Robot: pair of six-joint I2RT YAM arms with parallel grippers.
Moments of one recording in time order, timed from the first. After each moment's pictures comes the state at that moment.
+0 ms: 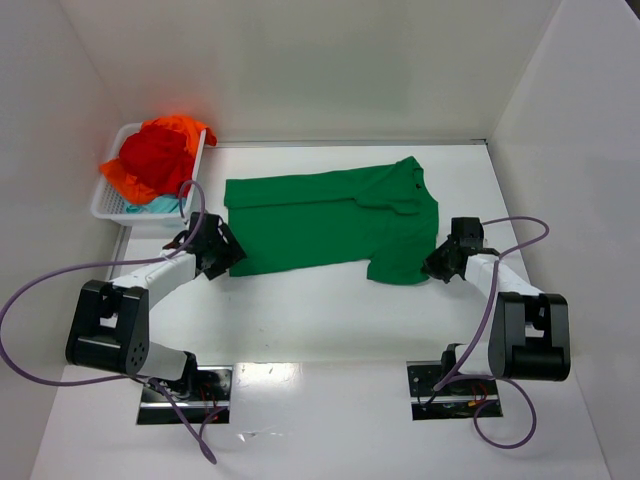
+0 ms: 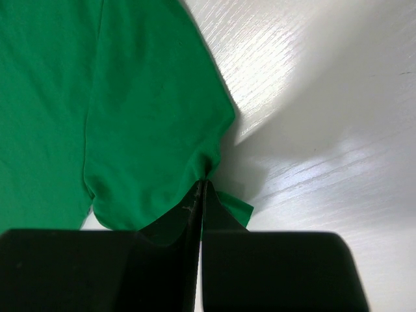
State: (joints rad) left arm -0.14 1.41 0.69 -0.23 -0.03 -0.75; right arm -0.08 1.33 0.61 -0.31 -0.08 0.83
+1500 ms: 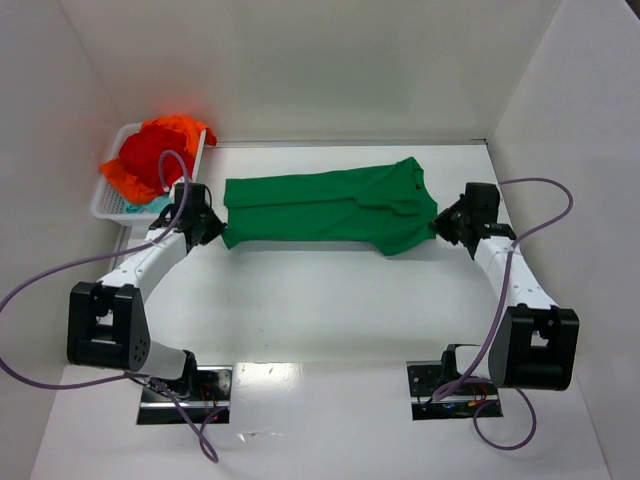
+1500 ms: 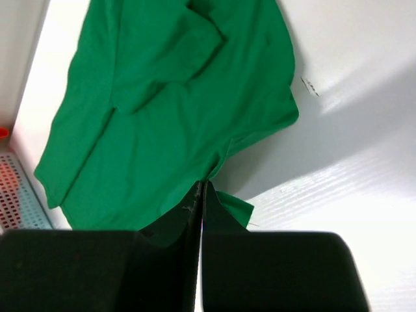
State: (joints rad) left arm -0.08 1.41 0.91 -0.31 -0.11 -0.72; right arm -0.08 1.27 0.86 -0.33 -0.08 0.83
